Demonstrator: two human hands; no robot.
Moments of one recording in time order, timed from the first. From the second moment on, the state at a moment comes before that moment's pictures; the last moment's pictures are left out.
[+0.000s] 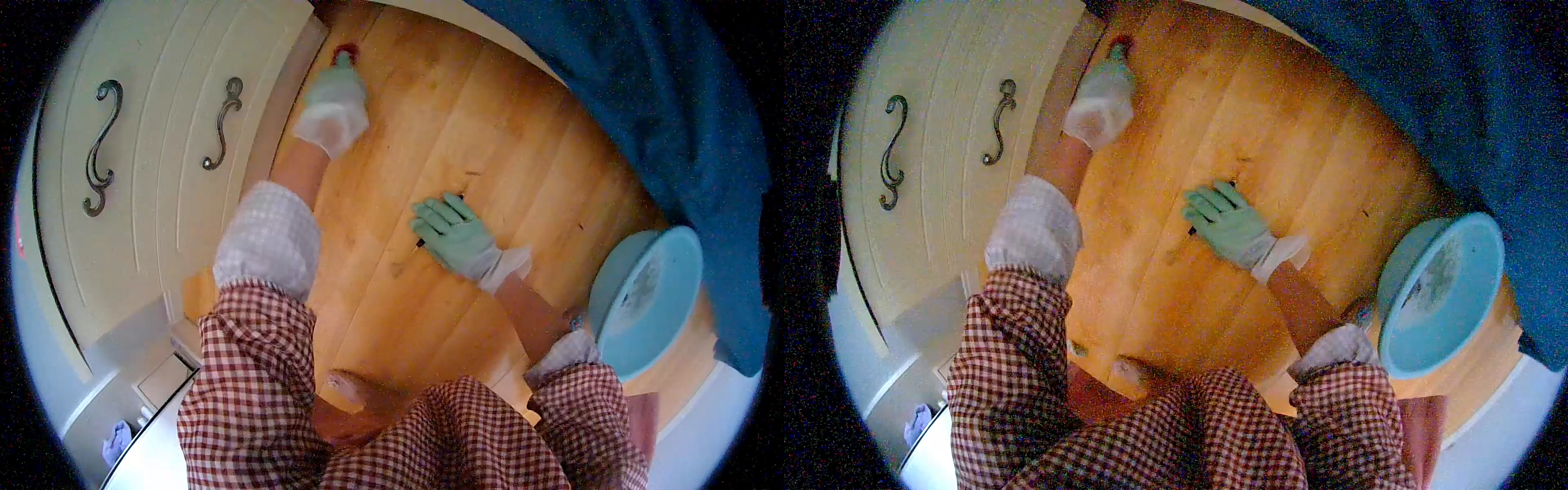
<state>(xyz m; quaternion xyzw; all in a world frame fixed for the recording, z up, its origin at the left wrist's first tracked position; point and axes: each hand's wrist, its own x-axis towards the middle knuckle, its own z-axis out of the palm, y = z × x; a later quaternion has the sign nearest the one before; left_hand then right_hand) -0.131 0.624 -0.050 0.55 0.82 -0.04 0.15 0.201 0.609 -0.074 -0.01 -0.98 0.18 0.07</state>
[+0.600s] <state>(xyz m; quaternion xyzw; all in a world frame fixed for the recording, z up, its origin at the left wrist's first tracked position) -0.120 0.631 -0.047 0.54 0.84 -0.04 0.08 0.205 0.598 -0.058 -0.02 -0.98 0.18 0.05</state>
